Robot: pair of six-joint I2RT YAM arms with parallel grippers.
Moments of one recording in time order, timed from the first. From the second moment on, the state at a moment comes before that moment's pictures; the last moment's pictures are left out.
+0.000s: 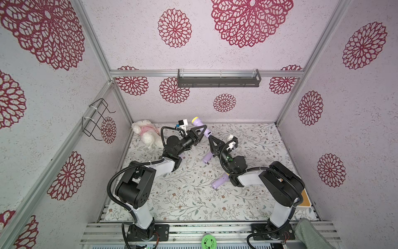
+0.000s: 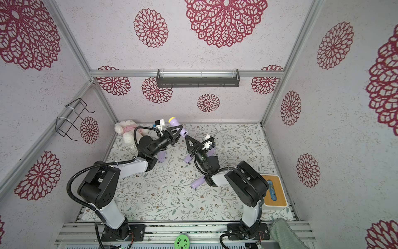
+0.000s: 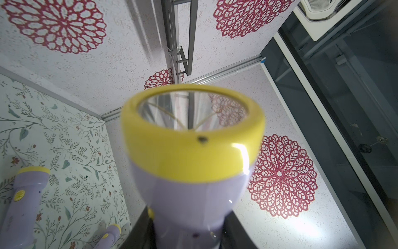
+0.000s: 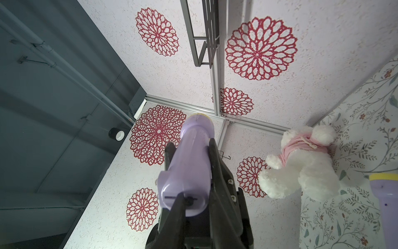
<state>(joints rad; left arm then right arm) -0.44 1.77 0.96 1.12 0.49 -1.42 0.71 1.81 0.75 1.51 0.03 1.51</state>
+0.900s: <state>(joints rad) -0.44 1.73 0.90 1.21 0.47 -1.45 0.73 1.77 0.74 1.45 0.04 1.50</state>
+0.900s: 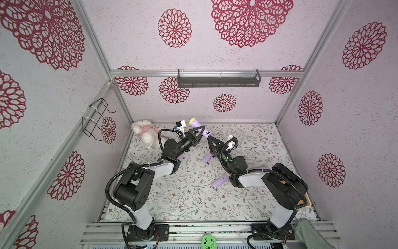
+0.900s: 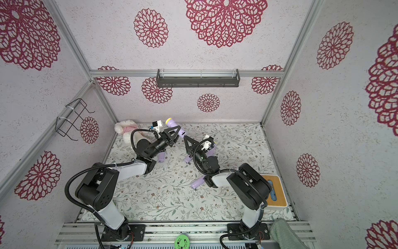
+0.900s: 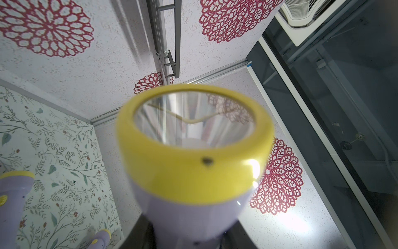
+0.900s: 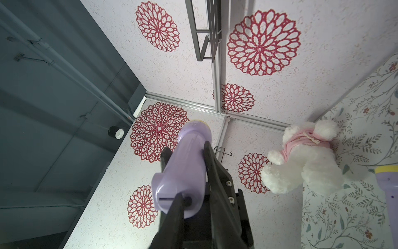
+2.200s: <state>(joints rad) -0.37 1.58 1.02 0.28 0.42 -1.09 0.71 1.25 0.66 0.74 0.21 1.05</state>
